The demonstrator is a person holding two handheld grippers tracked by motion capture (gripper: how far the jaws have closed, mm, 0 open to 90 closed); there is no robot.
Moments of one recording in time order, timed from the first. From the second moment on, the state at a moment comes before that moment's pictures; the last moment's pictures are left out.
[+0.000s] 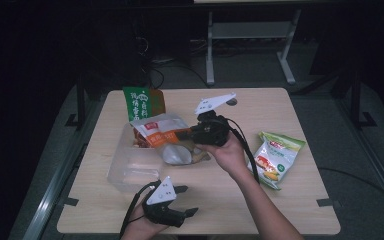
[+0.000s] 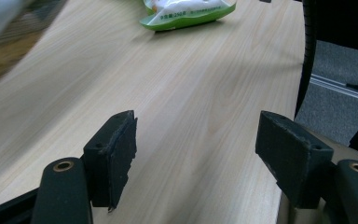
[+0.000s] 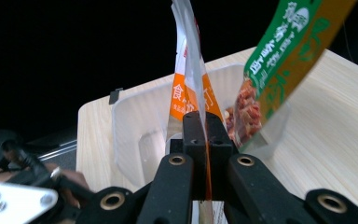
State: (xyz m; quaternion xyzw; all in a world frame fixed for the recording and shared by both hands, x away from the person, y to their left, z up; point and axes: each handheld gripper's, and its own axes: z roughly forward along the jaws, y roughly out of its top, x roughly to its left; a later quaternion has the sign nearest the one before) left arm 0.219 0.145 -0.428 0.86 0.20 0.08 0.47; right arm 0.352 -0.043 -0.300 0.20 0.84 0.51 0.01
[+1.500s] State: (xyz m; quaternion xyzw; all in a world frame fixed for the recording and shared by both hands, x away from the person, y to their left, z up) left arm 0.209 0.168 -0.428 0.86 0.21 0.08 0.46; right arm 0.404 0.084 -0.373 0.25 0.81 0.53 -0.07
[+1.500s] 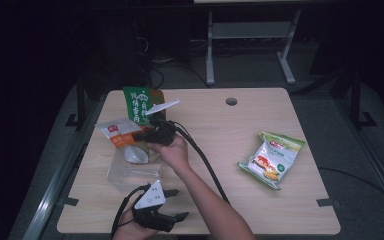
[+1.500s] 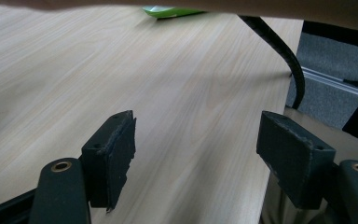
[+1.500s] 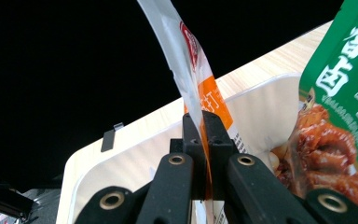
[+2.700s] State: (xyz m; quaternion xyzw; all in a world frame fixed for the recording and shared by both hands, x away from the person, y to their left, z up) left arm 0.213 0.163 -0.432 0.86 0.21 0.08 0.45; right arm 0.391 0.033 -0.370 0.21 0.85 0.48 -0.05
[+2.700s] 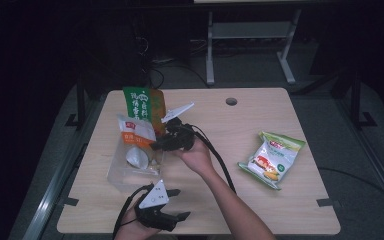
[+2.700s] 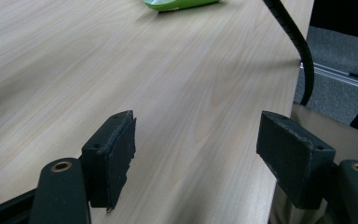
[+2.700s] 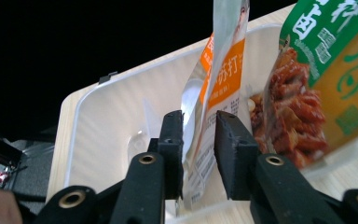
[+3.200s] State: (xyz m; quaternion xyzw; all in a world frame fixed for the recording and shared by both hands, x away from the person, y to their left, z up) left arm 0.215 0.161 -0.437 0.87 0.21 0.08 0.44; right arm 0.376 -0.015 -0.360 0.20 0.85 0.48 -0.04
